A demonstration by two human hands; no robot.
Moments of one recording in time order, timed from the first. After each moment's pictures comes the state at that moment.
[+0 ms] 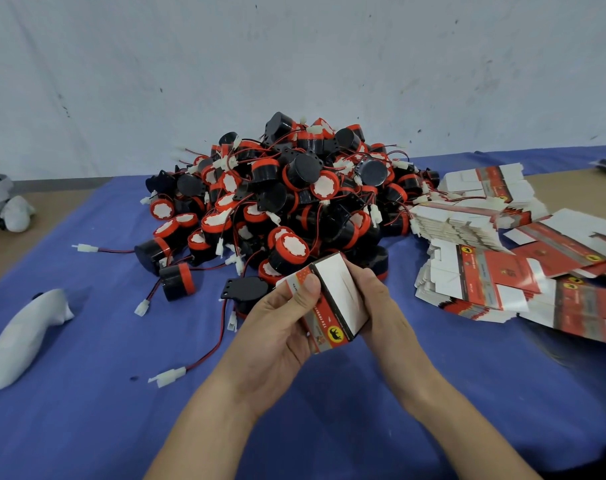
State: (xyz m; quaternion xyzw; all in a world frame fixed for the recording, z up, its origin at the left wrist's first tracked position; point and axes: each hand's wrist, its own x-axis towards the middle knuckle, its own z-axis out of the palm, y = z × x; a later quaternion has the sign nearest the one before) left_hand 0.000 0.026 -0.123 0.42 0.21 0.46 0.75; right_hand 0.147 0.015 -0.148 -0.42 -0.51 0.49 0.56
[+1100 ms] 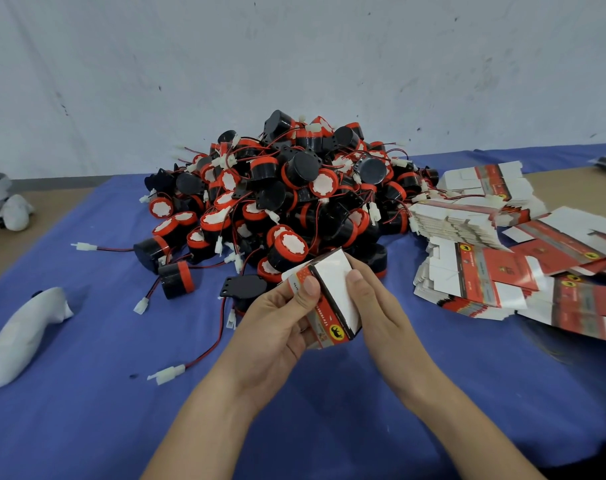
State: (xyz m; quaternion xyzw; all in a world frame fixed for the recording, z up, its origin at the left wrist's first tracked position) left_hand 0.001 0.025 -0.123 0.46 0.26 0.46 0.72; right_hand 0.149 0.007 -0.146 -0.38 -0.56 0.45 0.58
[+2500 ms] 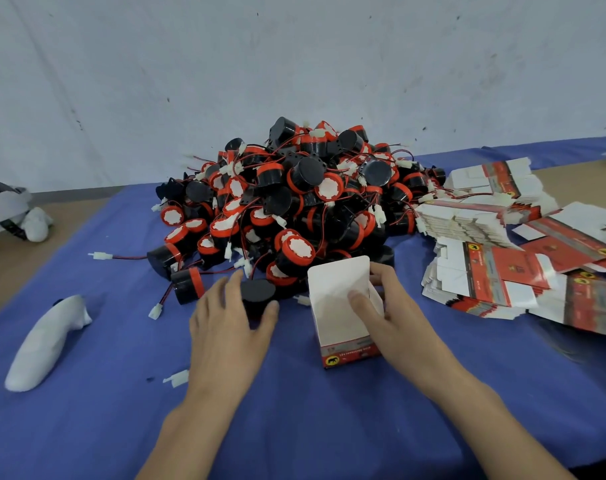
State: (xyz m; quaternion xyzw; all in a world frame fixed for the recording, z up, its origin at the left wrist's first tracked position) left_hand -0.047 0.050 -0.159 0.67 0.67 0.31 0.06; right_hand 0.178 0.024 -0.165 -0.54 -0.61 0.32 0.49
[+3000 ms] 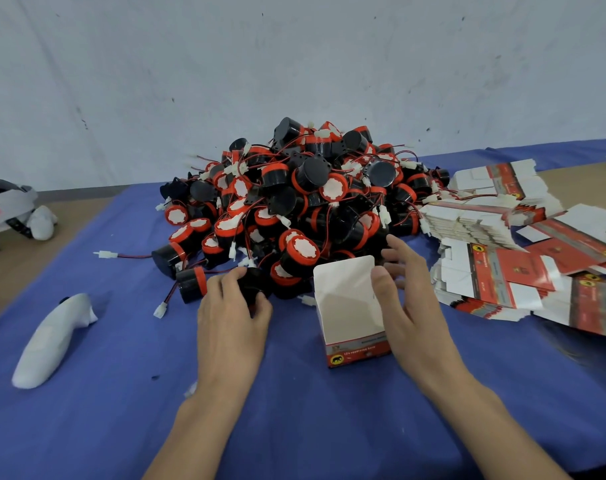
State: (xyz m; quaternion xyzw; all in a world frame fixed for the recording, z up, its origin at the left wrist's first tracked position) left_hand -0.044 0.059 -0.159 0.66 0.65 0.39 0.04; right_hand 0.171 0.021 -0.157 -0.52 -0.59 0.20 0.58
